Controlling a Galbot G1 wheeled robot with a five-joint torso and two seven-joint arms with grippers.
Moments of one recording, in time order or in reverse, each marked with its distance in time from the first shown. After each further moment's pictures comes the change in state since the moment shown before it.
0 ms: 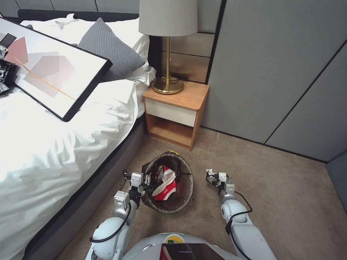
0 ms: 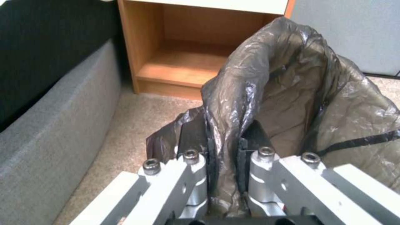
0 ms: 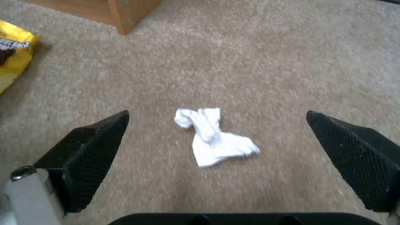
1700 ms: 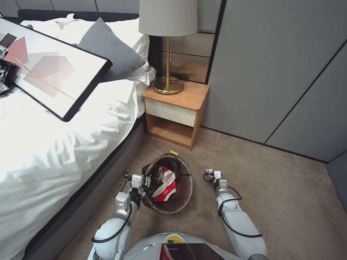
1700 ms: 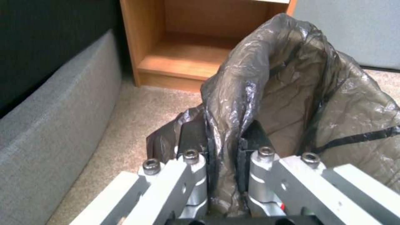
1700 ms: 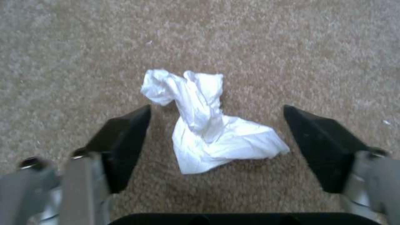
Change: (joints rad) left arm 0.000 -0.008 -0.003 0.028 0.007 -0.003 -0.001; right arm 0.219 0.022 -0.012 -0.396 -0.072 0.106 -0.033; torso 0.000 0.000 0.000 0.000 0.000
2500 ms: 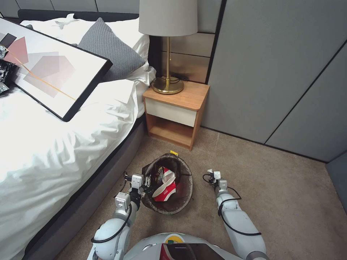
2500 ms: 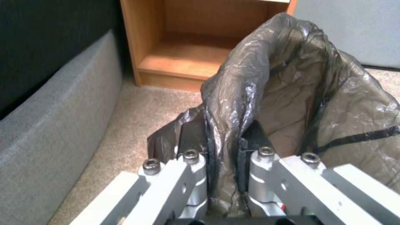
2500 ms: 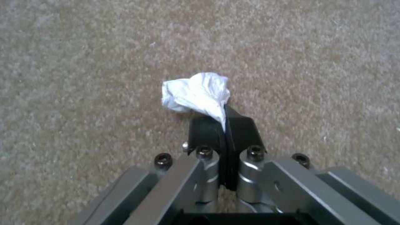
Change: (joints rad) left arm -0.001 0.004 -0.001 -0.001 0.001 -0.001 0.000; right arm 0.025 0.000 0.003 -0.064 -0.012 0.062 -0.025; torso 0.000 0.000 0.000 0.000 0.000
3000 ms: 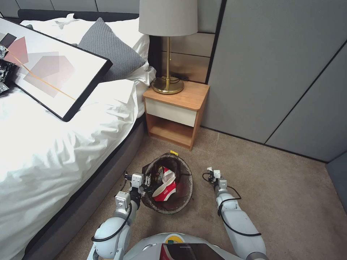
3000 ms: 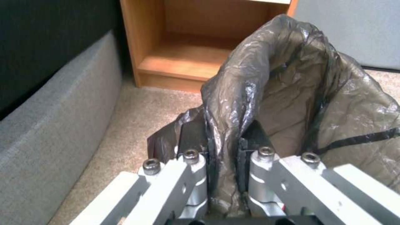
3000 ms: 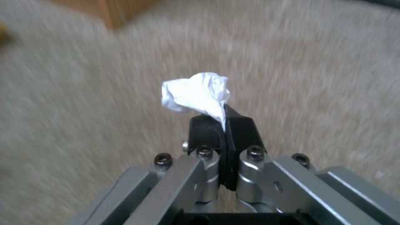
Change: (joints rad) left arm -0.007 0.000 0.000 0.003 -0.004 0.003 0.001; right arm -0.047 0.000 0.003 0.111 0.007 0.054 -0.001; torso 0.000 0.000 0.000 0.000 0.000
